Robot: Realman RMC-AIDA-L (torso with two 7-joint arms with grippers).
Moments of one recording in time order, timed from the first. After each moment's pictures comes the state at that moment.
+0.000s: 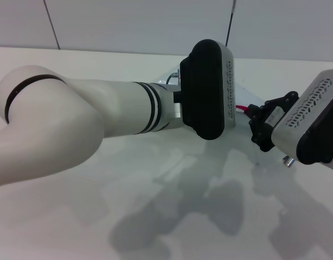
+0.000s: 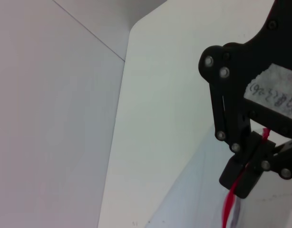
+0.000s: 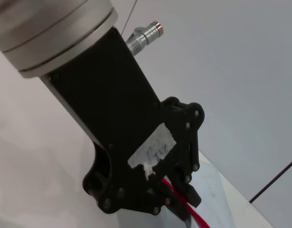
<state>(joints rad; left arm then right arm) -0.55 -2.03 2.04 1.39 2.62 0.60 -2.19 0.08 2.02 -1.97 -1.71 -2.73 -0.62 2.49</state>
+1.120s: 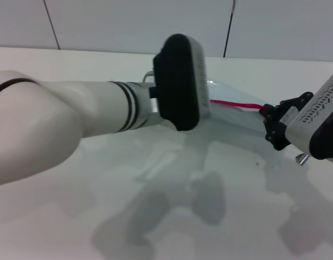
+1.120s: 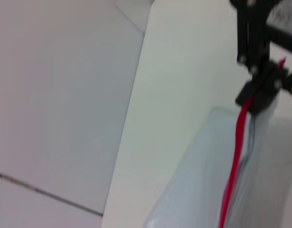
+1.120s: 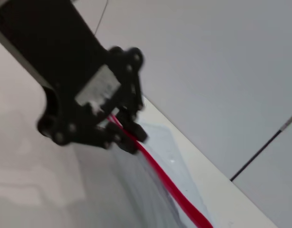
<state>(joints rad) -0.48 -2.03 1.99 1.40 2.64 0.60 -2.20 0.06 2.03 -1.93 -1.70 -2.74 -0.62 2.49</state>
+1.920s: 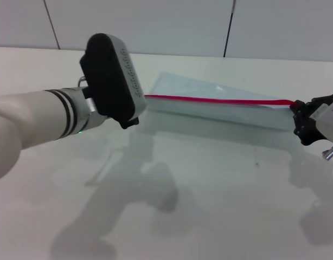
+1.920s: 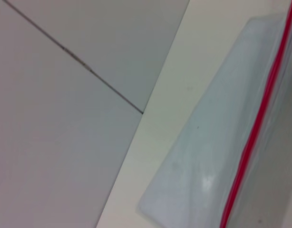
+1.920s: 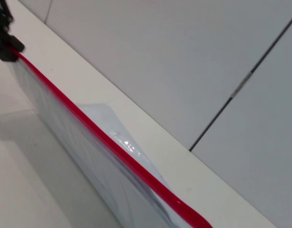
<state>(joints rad) -0.29 -2.03 1.84 1.46 2.71 0.61 -2.21 0.02 2.03 -1.84 -1.67 -2.74 -0.59 2.49</state>
